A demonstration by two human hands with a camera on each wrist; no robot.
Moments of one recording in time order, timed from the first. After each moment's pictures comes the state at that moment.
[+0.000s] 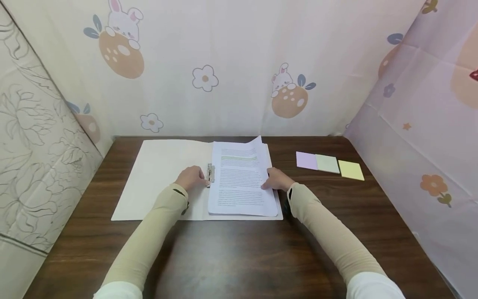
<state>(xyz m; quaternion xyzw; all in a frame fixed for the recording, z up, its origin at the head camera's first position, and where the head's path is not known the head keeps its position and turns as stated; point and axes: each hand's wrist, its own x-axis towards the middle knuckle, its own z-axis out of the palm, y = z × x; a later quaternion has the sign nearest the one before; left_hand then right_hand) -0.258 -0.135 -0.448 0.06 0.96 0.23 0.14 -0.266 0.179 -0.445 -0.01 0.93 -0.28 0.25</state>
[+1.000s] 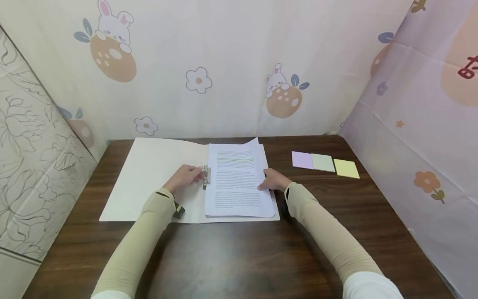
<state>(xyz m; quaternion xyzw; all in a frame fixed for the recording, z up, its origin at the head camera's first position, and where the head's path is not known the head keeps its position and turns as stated) -0.265 -0.146 -0.444 0.07 0.89 0.41 0.18 -0.264 0.184 -0.447 -0.02 0.91 -0.32 0.26</state>
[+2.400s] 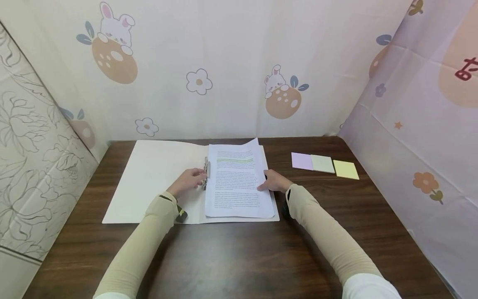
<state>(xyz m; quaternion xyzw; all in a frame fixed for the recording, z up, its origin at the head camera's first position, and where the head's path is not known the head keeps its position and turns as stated) -0.260 -0.136 -0.452 0.06 0.89 0.41 0.20 -0.264 0.188 -0.451 -0.03 0.91 -0.32 0.25</state>
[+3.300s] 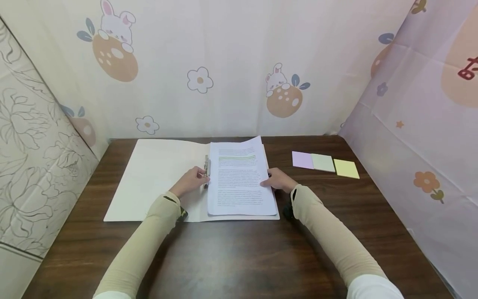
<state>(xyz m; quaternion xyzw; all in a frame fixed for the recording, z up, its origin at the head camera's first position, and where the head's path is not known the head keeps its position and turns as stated) -0.252 -0.128 -0.456 0.04 0.91 0.38 0.17 -0.261 0.198 -0.450 -0.01 0.89 -0.38 0.25</state>
